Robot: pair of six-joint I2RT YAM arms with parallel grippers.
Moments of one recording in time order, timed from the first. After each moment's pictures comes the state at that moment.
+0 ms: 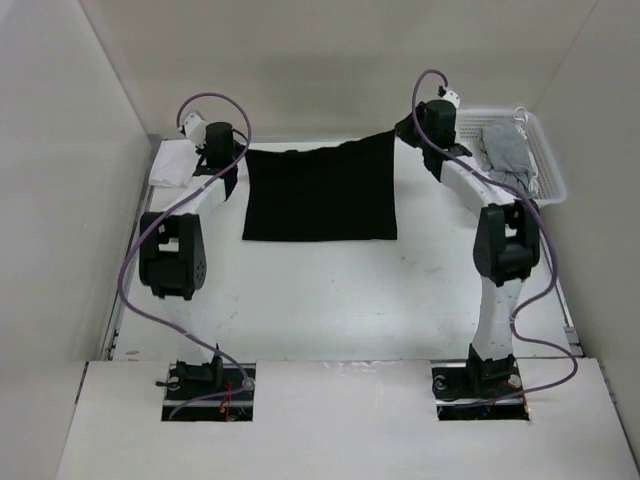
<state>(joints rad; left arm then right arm) -0.10 1.85 1.38 0.15 -0.39 -0.80 0.20 1.99 1.68 0.05 0.05 0.63</state>
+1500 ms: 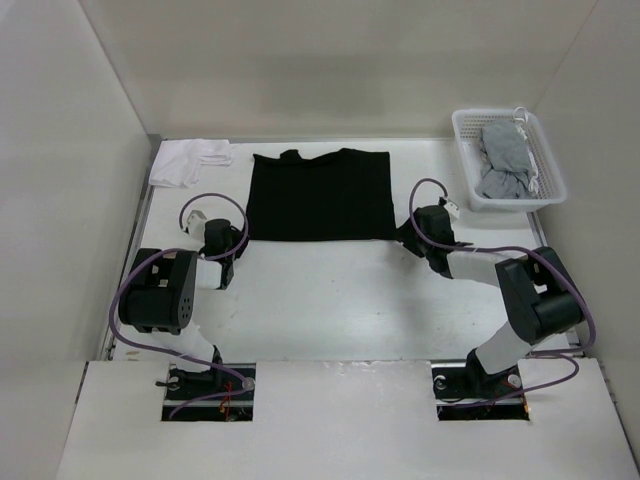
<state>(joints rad) -0.09 1.66 0.49 0.62 -0.17 -1.04 0.33 1.60 0.68 0.27 0.16 0.87</state>
